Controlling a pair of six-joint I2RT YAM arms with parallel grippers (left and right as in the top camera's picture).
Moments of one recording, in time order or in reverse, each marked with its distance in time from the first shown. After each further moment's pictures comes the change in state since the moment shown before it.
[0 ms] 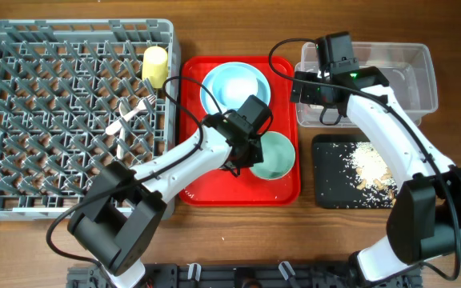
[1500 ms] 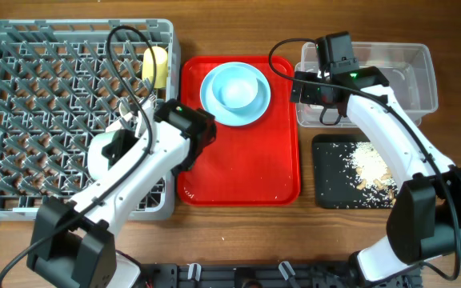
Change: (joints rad) left arm 0.164 -0.204 0.014 -0.957 -1.088 0.090; right arm 0.000 0.000 0.000 0.000 0.000 0.000
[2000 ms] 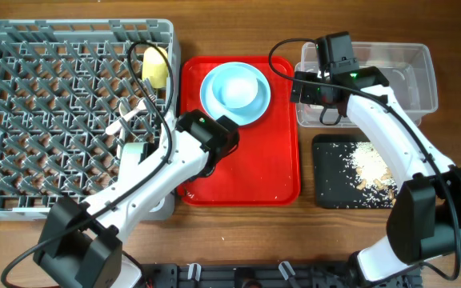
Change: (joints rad) left arm -0.128 0.012 0.008 0.107 0.305 -0.068; right arm 0.000 0.000 0.000 0.000 0.000 0.000
